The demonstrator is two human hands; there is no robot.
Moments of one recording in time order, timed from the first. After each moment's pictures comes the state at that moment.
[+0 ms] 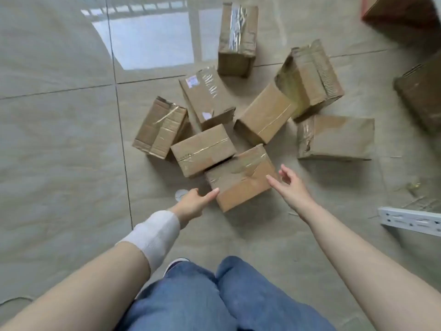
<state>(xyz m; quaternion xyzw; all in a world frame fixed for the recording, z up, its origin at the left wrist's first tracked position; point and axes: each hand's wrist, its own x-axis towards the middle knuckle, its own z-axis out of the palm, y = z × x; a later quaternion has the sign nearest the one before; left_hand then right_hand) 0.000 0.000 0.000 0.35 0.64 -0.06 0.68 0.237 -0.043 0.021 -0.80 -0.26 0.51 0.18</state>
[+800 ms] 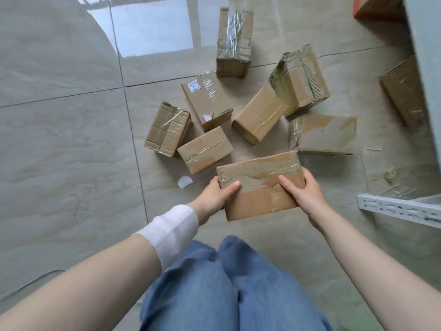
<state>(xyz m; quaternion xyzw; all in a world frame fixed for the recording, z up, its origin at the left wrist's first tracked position) 0.037 0.000 0.122 0.33 0.58 -0.02 0.75 0.240 -0.059 0.144 -0.80 -0.20 0.50 0.26</state>
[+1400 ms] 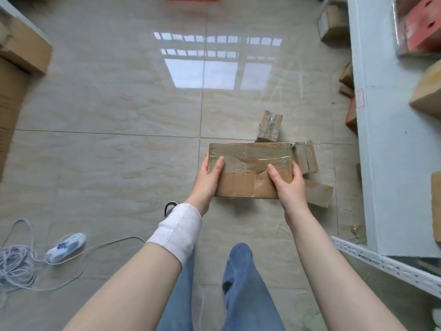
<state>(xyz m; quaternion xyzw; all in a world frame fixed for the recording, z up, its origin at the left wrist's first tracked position) -0.083 0.094 0.496 0.29 0.67 0.26 0.63 0.093 0.069 0.528 -0.77 -0.25 0.49 0.33</state>
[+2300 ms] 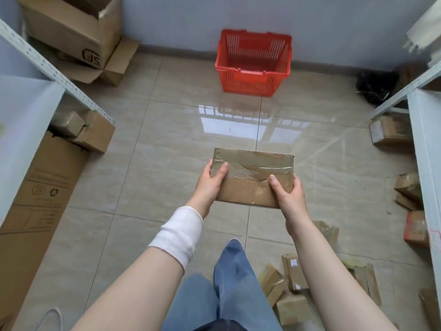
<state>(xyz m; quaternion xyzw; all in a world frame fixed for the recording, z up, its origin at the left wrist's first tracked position) -0.327 0.549 0.561 0.29 0.66 0.32 0.61 -0.147 0.529 0.576 -0.70 -0.27 0.54 0.38</state>
